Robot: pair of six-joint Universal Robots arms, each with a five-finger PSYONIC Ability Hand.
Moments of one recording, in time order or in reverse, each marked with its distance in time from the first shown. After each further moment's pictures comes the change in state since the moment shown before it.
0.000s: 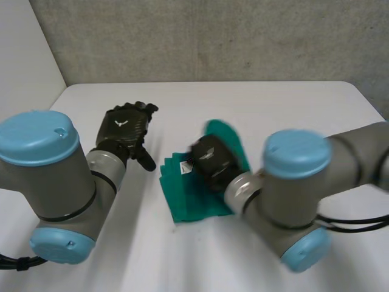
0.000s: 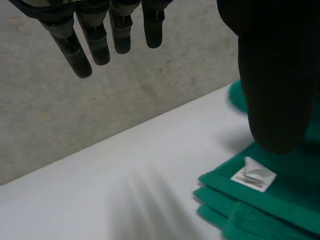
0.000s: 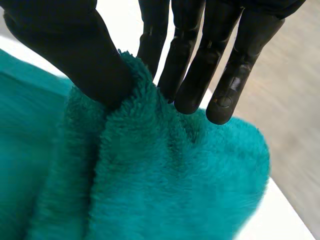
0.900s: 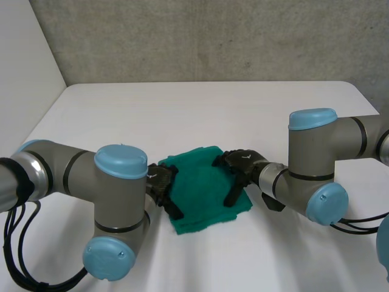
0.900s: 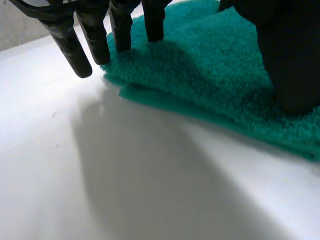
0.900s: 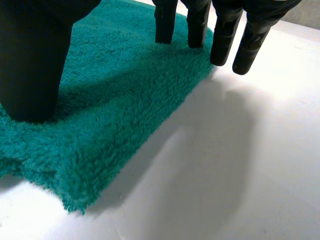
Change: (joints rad) left arm -0.116 -0.342 0.166 -0.211 -0.077 -0.084; right arm -0.250 0.239 -0.269 0.350 -0.105 0.428; left_hand 0.003 0.000 0.000 0.000 0.000; right_hand -0.754 -0.953 -0.964 -0.956 -0.936
